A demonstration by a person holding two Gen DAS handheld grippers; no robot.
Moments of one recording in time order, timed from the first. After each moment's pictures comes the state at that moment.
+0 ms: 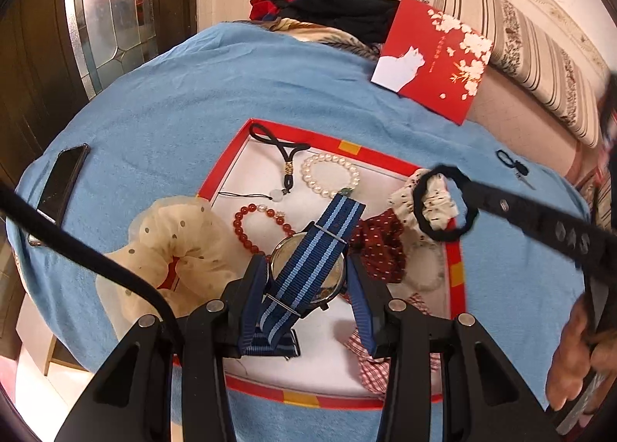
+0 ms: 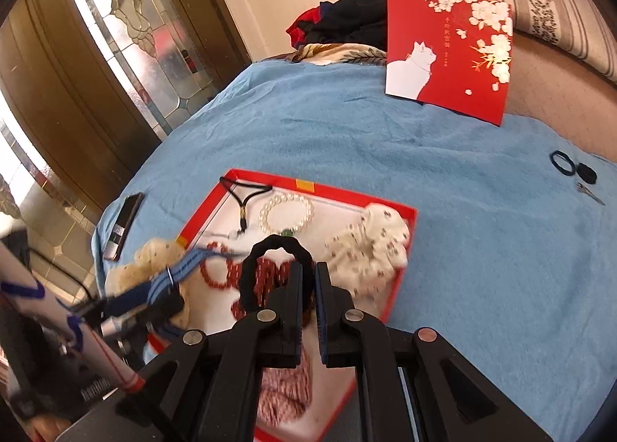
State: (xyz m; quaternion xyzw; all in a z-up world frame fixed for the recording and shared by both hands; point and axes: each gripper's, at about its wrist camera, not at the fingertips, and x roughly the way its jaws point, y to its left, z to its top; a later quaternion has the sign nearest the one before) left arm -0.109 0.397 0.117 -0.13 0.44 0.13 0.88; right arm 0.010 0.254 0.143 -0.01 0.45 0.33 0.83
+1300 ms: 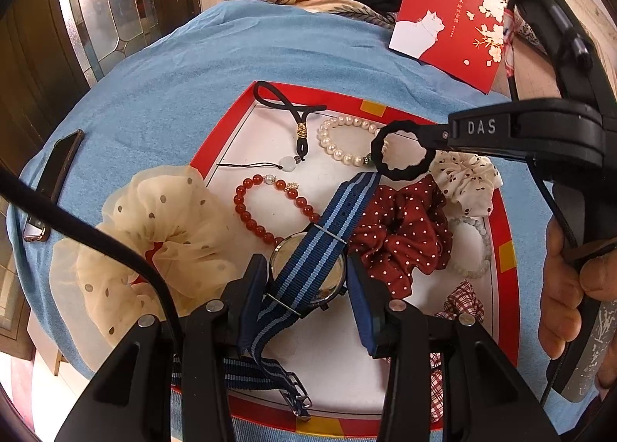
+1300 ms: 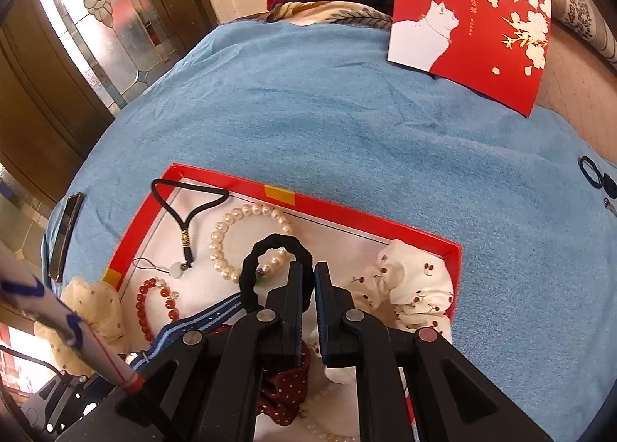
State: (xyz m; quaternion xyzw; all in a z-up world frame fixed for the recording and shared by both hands) left arm -0.091 0.396 0.074 -0.11 0.47 0.15 0.86; right arm 0.070 0.320 0.089 -0.05 0.49 0.28 0.82
